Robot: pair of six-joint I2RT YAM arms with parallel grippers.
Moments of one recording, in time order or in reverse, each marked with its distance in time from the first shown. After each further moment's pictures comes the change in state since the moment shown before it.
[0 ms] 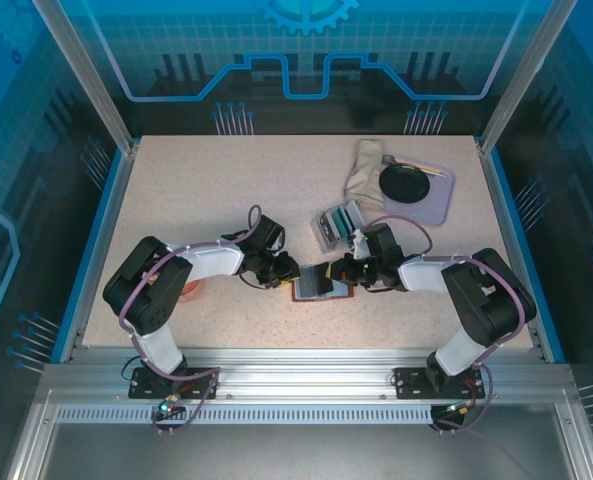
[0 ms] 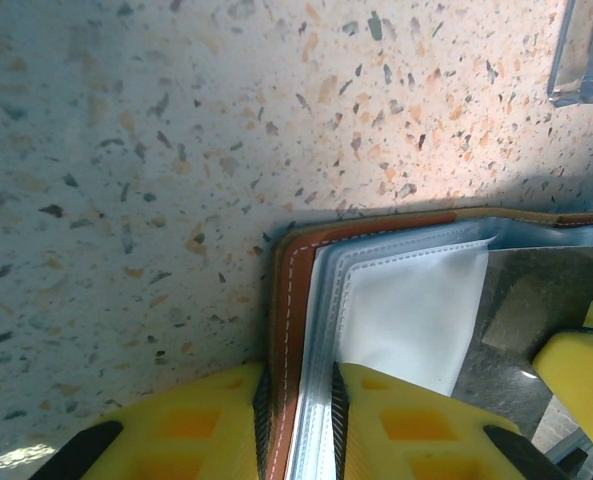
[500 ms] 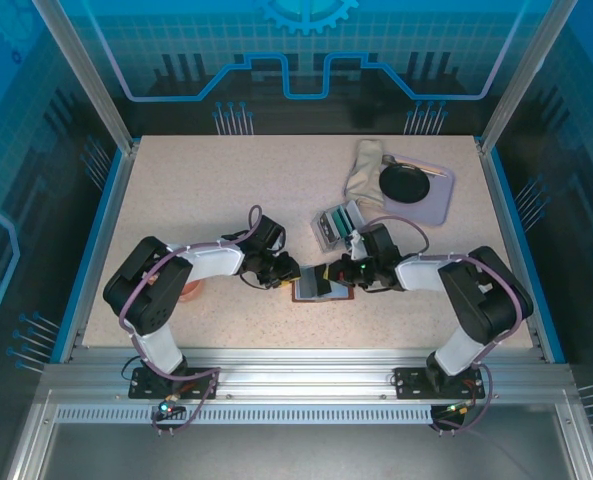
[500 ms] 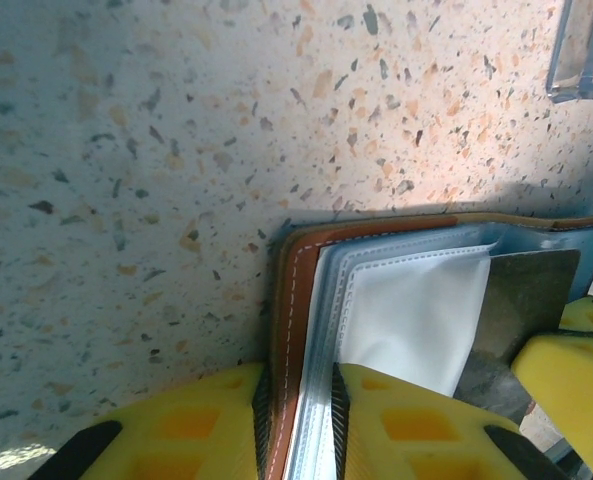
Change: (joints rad) left arm -0.003 0.000 0.000 0.000 0.000 -0.001; right arm 0.029 0.027 0.023 -0.001 0.000 0.031
